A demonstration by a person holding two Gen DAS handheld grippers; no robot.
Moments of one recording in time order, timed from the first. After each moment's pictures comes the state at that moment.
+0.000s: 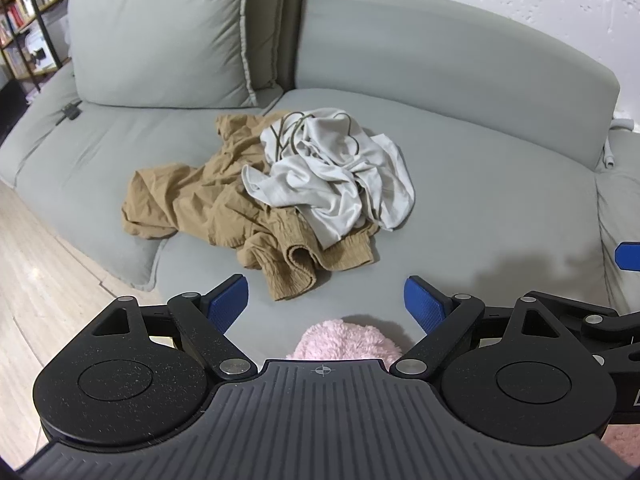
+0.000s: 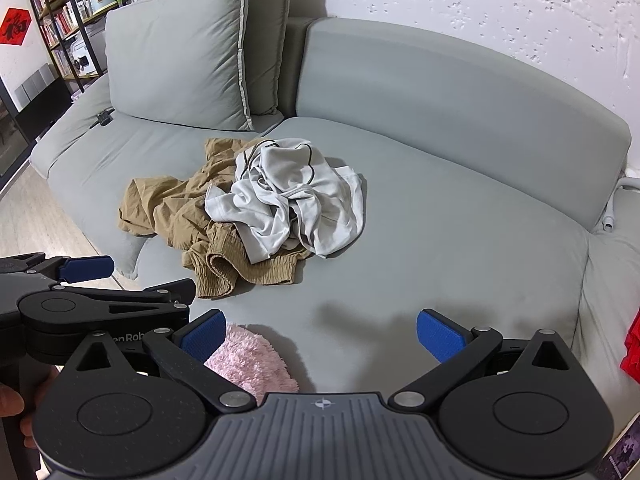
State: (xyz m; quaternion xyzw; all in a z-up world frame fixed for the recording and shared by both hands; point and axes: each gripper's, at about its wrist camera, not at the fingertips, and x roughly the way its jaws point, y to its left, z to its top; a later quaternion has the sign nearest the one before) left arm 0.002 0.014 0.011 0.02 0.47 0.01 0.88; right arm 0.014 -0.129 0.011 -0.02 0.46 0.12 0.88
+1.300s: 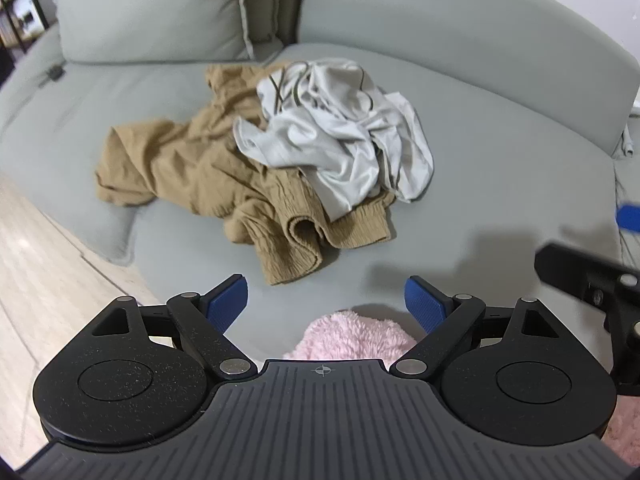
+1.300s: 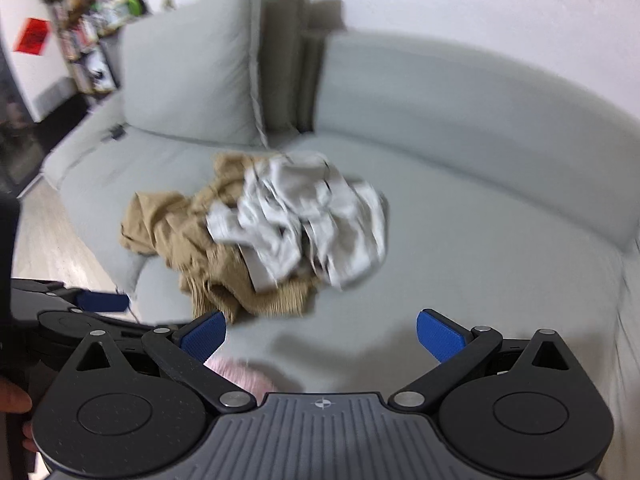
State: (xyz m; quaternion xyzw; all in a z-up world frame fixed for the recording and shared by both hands) left arm 0.044 0.045 -0.065 -0.02 0.52 0.00 0.86; right arm 0.047 -0.118 -0.050 -0.03 0.37 0.19 0.91
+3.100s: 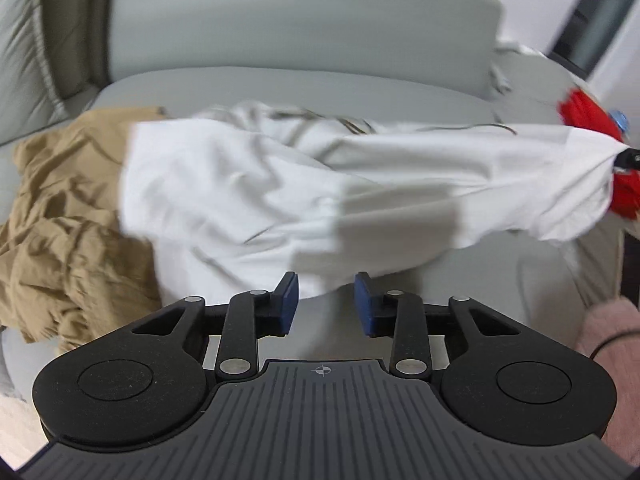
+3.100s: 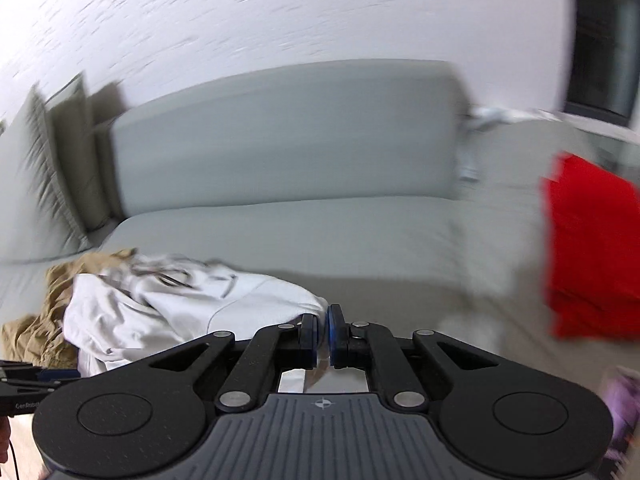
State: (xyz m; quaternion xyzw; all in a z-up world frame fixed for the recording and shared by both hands) left arm 0.080 -0.039 -0.106 0.05 0.49 -0.25 0.83; right arm -0.038 -0.382 -0.045 0.12 0.37 -0.10 0.92
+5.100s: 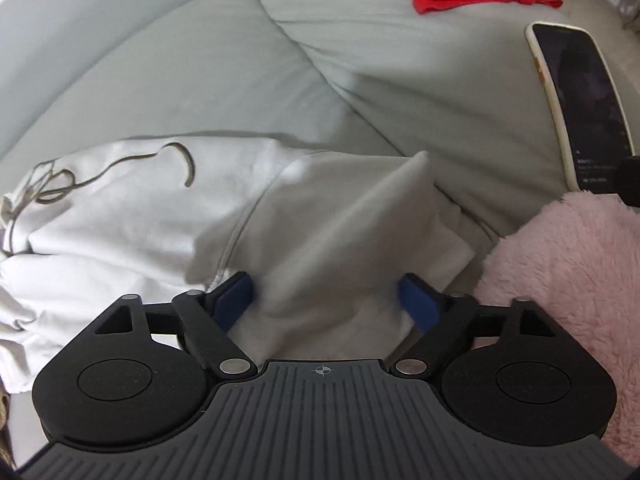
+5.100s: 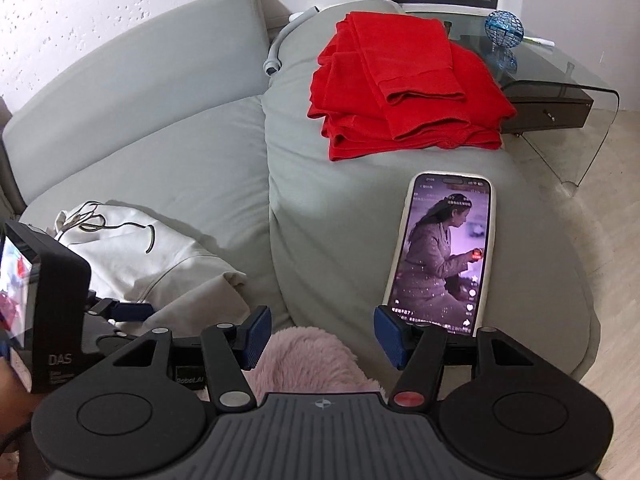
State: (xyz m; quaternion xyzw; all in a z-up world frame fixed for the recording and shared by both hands) left arm -0.036 -0.367 -0.205 0.26 0.51 -0.35 0.74; right arm -0.163 -0.459 -0.126 0.19 0.43 -0.20 0.86
